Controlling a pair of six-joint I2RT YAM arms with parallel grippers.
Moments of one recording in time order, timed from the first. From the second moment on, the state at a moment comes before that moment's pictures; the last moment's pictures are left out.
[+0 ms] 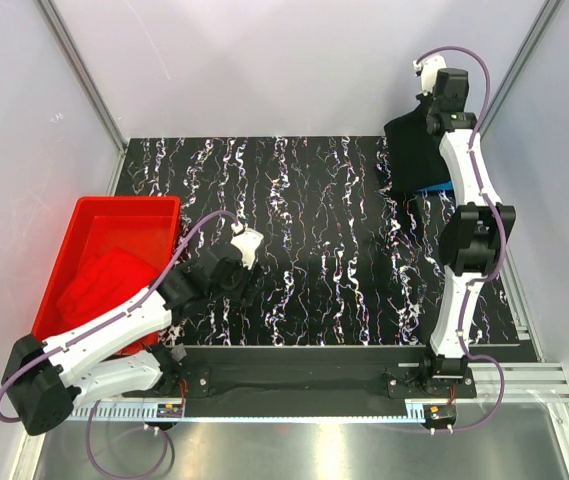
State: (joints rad) left arm -0.81 1.00 0.69 -0.47 -0.15 -0.20; right arm -0.01 2.16 2.17 -0.42 0.23 -0.47
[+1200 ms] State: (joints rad) left arm -0.81 1.09 0.72 -0.48 -0.15 -0.18; right arm -0.11 2.53 2.41 -0.27 0.31 -0.58
